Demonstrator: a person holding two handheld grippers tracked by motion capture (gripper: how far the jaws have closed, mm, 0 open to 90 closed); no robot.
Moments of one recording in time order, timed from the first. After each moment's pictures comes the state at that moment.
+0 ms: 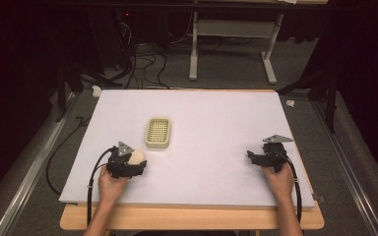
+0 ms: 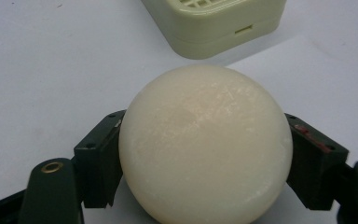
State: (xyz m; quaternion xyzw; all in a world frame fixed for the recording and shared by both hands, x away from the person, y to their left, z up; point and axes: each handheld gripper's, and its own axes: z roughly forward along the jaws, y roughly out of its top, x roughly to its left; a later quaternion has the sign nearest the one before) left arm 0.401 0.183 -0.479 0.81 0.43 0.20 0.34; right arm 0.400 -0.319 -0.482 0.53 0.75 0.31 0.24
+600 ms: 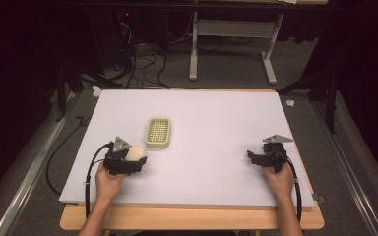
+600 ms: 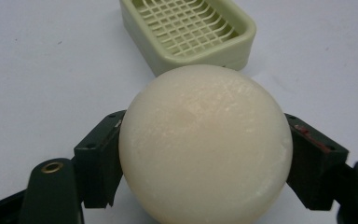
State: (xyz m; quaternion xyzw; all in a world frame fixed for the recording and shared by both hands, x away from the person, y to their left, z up) left arm 0.401 0.185 -0.451 0.81 0.41 0.18 0.37; right arm 0.400 -0.319 -0.482 0.53 0.75 0.31 0.24
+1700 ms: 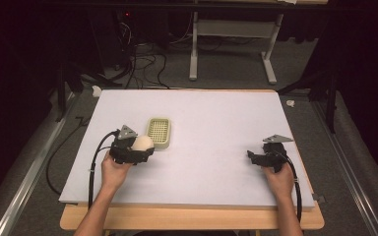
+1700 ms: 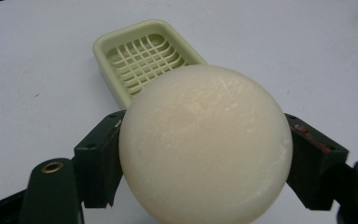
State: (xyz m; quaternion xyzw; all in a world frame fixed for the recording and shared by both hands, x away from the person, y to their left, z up) left arm 0.421 0.163 -0.422 0.82 0.39 0.16 0.40; right arm 0.400 -0.319 -0.482 0.53 0.75 0.31 0.24
